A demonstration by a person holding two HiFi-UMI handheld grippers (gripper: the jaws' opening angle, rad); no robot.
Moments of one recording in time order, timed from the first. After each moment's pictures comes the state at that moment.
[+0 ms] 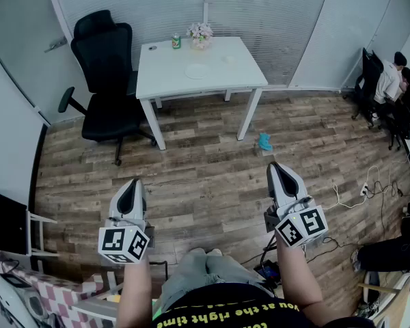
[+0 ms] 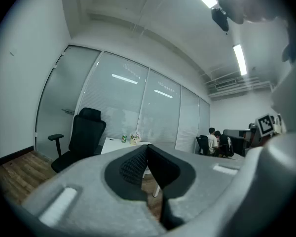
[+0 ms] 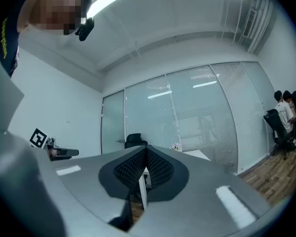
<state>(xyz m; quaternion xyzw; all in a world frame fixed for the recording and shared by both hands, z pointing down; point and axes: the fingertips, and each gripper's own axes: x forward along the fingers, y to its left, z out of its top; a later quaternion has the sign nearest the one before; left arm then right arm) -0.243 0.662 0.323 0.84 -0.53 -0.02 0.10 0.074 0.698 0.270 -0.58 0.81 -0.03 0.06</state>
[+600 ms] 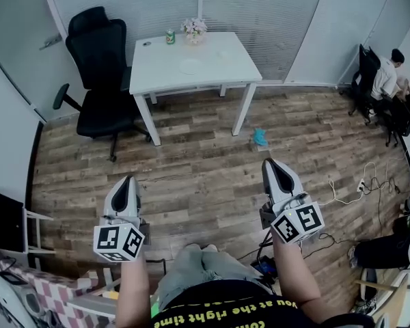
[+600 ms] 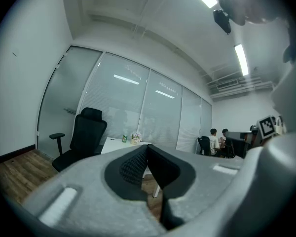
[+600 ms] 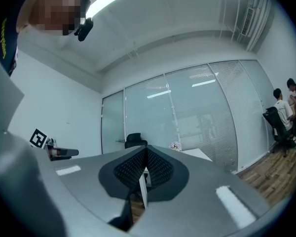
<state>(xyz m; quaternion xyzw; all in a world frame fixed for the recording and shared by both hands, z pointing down) -0.238 0.668 0.324 0.83 -0.54 -0.02 0.10 0.082 0.695 0.276 -0.57 0.82 -0.04 0.06</state>
